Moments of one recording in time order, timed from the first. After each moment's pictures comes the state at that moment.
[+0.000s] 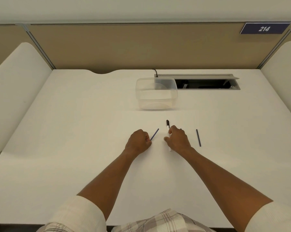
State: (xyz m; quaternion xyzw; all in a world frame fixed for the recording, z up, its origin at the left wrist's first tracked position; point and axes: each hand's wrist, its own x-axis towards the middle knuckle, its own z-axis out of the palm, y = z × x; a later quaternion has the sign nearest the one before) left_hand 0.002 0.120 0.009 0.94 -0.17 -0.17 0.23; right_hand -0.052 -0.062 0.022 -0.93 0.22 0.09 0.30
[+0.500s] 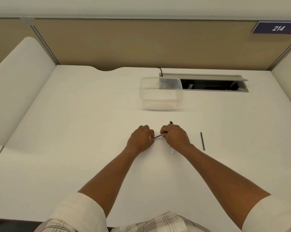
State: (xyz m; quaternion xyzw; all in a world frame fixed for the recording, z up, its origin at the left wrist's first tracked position) left_hand 0.018 0.116 0.008 0.94 -0.26 -0.11 0.18; right_hand -0.026 -0.061 0.027 -0.96 0.07 0.07 0.28
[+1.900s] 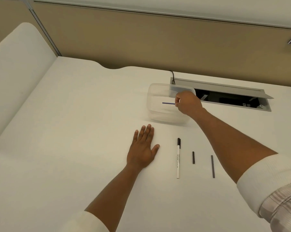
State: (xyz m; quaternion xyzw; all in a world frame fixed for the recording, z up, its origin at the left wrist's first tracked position) left_hand 0.045 0.113 -0.039 0.97 -0.20 -0.04 0.15; right_hand 0.176 -0.116 0.074 -0.99 0.06 0.06 0.13
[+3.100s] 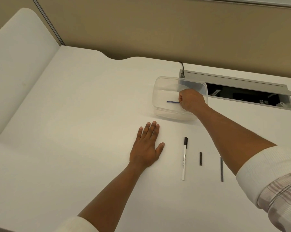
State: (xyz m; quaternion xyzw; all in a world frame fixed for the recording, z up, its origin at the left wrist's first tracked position) left_hand 0.046 0.112 -0.040 0.97 -0.19 -0.03 0.17; right_hand 0.209 -0.115 0.024 -0.99 0.04 0.11 0.08
